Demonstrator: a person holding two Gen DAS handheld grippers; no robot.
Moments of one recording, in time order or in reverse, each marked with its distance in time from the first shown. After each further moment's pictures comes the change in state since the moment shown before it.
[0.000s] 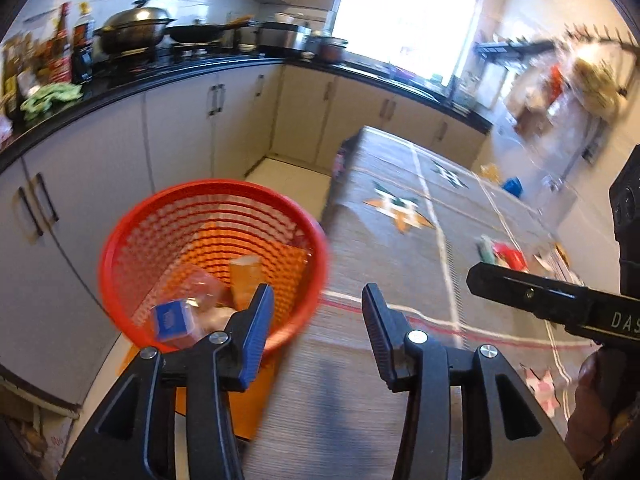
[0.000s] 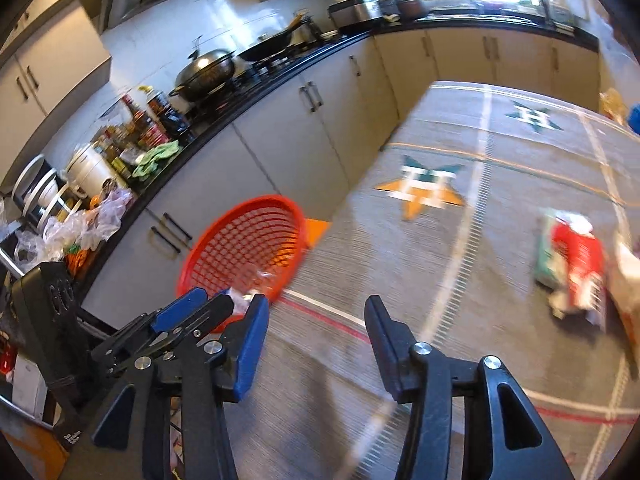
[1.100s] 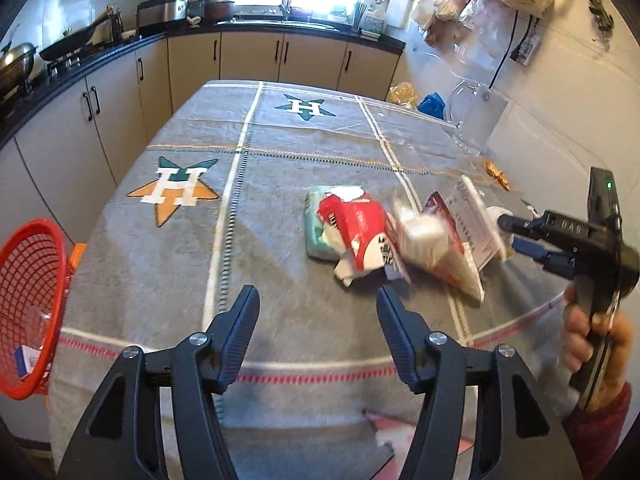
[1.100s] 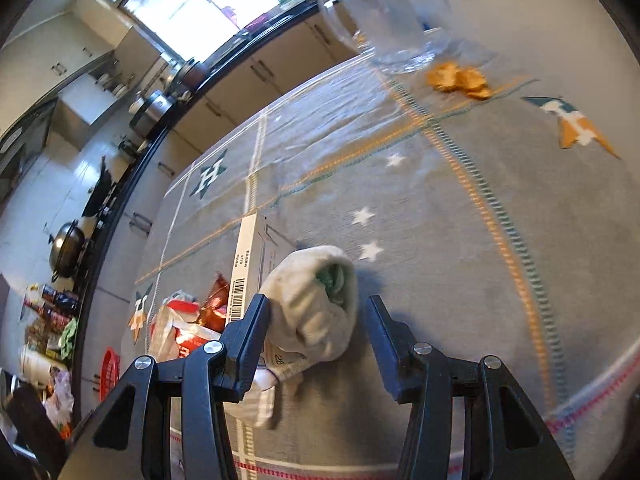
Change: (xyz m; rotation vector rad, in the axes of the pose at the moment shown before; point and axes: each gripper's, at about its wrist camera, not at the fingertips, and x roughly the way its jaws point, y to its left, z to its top) left arm 0.081 -0.197 0.012 0.219 0.208 -0.176; right arm -0.146 -0.312 -0.029 0.573 -0.175 -0.256
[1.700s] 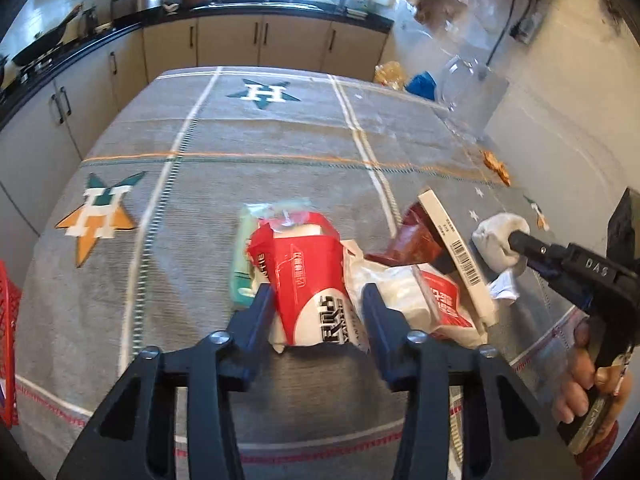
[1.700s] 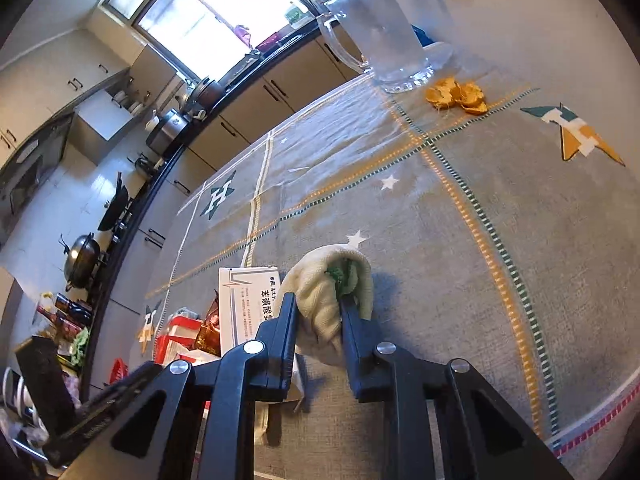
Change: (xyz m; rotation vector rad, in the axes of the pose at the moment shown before) left arm 0.062 -0.049 0.032 0.048 0.068 -0.011; right arm -0.007 -0.025 -0.001 0.012 -0.082 0.063
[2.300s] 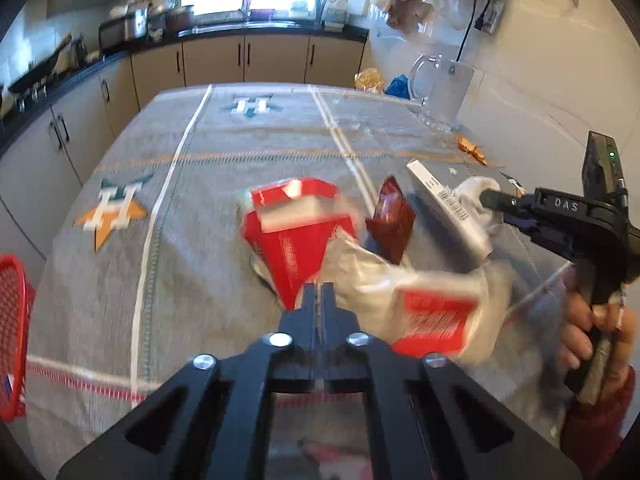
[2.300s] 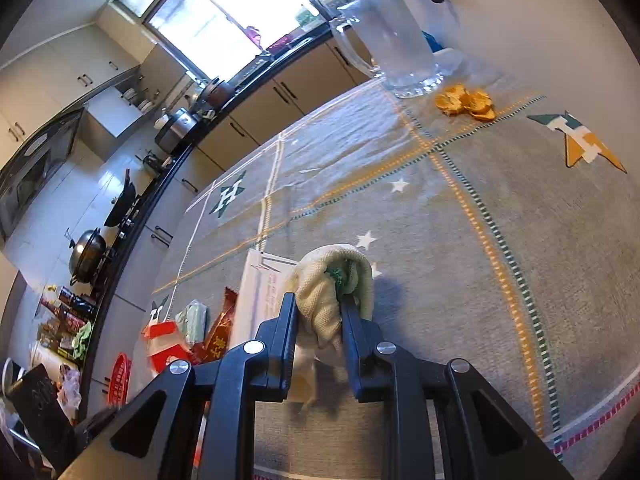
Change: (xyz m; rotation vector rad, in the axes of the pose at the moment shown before) left arm -0.037 0.002 -0.039 0.063 -0.056 -0.020; right arm -0.006 0.006 -0.005 -0.037 -0.014 0.024
